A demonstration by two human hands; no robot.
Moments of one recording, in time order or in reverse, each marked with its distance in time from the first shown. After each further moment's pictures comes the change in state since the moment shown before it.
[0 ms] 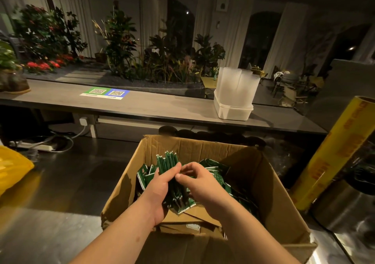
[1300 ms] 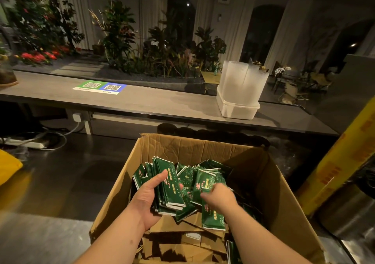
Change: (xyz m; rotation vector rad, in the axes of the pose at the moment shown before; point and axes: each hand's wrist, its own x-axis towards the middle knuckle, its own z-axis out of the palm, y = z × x) left_hand 0.057 -0.012 -0.037 -0.281 -0.009 -0.128; right_hand 0.104 0.122 -0.044 -0.738 0.196 0.369
